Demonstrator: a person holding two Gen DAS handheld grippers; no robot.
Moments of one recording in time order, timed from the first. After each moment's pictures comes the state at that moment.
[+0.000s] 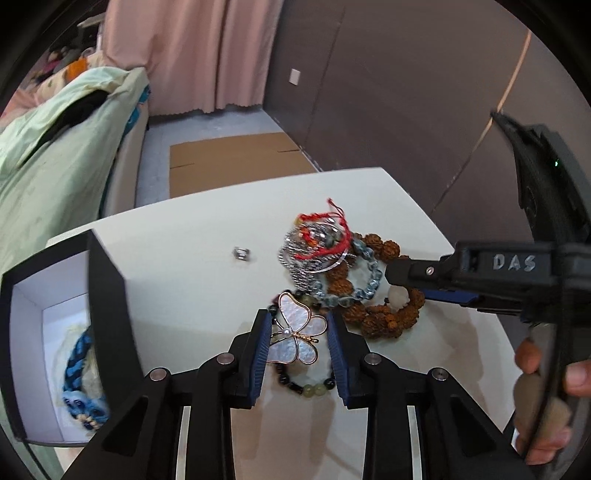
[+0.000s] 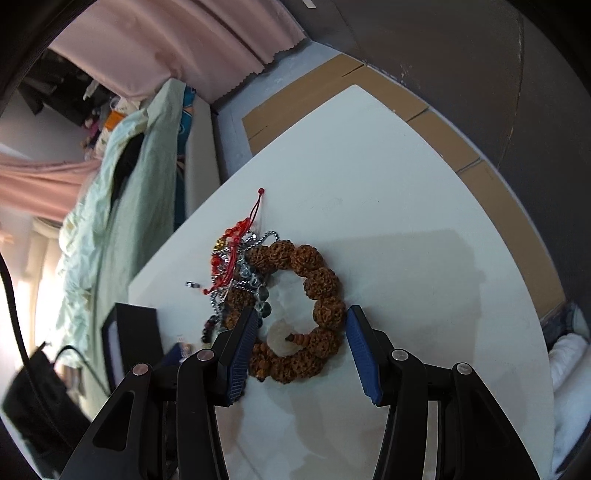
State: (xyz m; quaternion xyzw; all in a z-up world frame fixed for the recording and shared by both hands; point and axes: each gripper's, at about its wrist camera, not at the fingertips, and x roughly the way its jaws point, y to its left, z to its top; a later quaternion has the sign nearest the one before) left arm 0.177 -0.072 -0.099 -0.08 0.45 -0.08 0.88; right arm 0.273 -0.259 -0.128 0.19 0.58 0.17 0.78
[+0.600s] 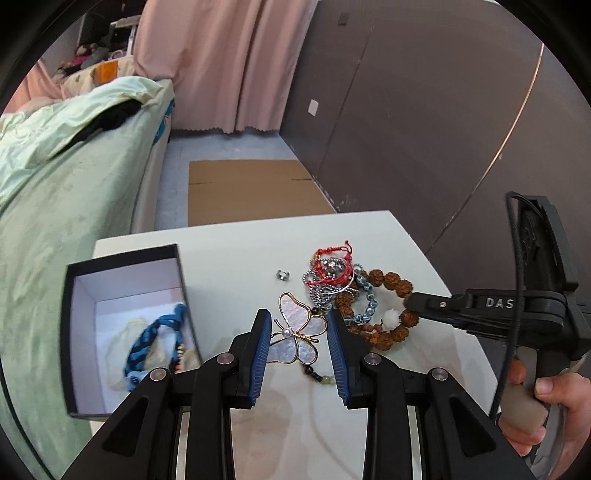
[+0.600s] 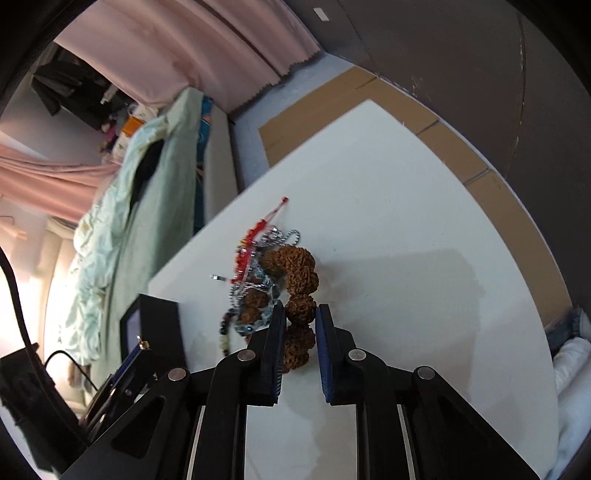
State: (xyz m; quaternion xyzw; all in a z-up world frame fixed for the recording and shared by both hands) left arm 0.140 -0.035 -0.057 -0.11 0.41 -0.05 0.90; right arm 0.244 -0.280 -0.107 0.23 0.54 0.20 0.78
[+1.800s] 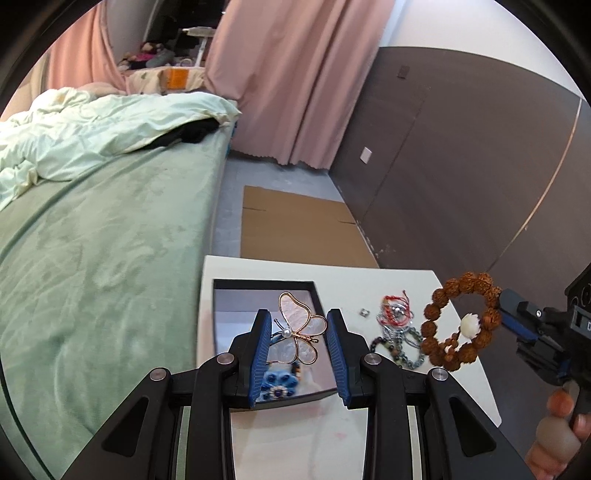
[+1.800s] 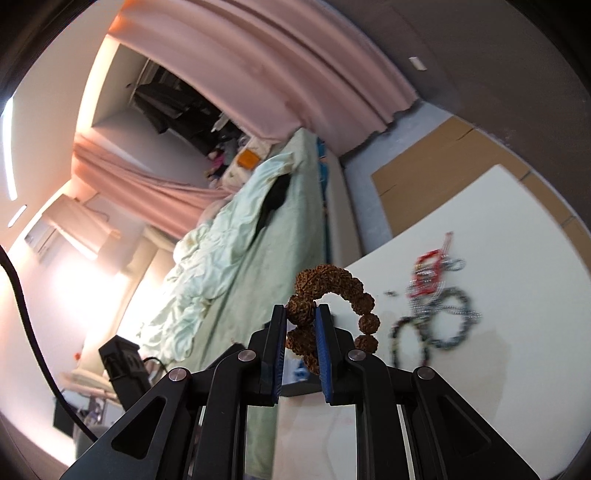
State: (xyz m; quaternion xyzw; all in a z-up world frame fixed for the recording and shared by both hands) left arm 0.092 0.062 -0.023 -0.17 0.35 0.03 0.92; right arm 0.189 -0.206 -0.024 0.29 0.40 0.37 0.78
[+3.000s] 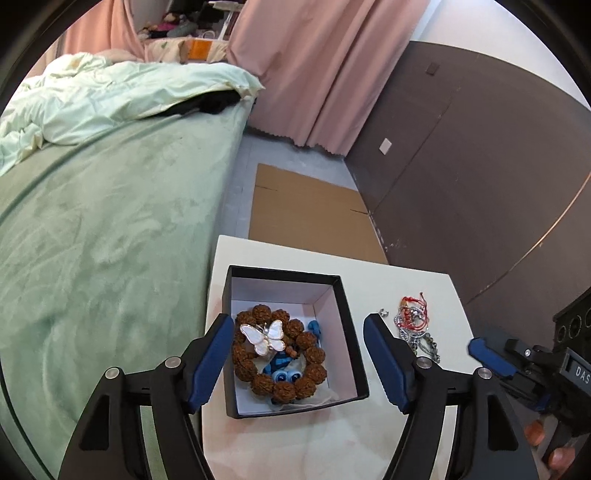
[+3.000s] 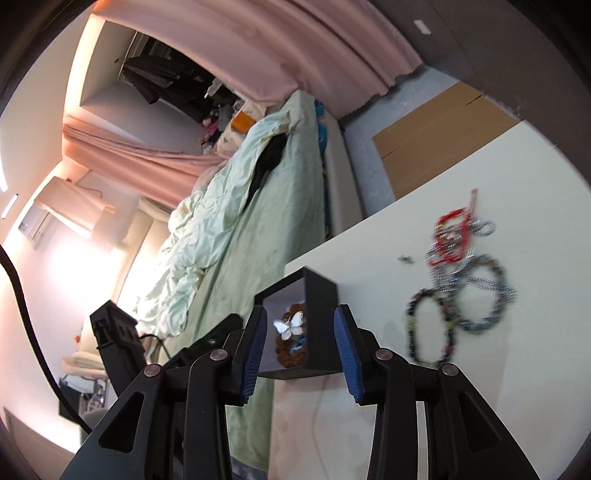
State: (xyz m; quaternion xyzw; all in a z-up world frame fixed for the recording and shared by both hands) left arm 0.109 0.081 -0.042 -0.22 0.38 0.05 0.90; right arm 0.200 -0.198 -0.053 0.27 0.46 0.36 0.77
